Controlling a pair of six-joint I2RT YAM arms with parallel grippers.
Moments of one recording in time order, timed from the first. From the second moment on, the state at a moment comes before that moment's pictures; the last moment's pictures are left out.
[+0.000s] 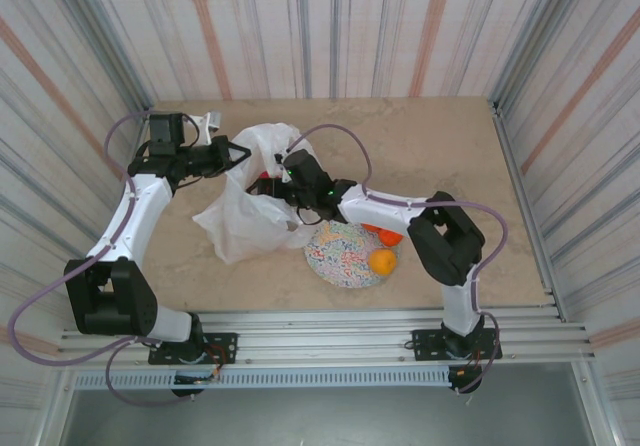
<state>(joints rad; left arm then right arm) -0.03 1.42 1.20 -0.48 0.79 -0.42 0.87 1.94 1.38 0.02 -0.16 0.70</state>
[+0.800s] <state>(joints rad) -0.04 1.42 1.20 -0.48 0.79 -0.42 0.70 1.50 0.99 -0.01 -0.07 0.67</state>
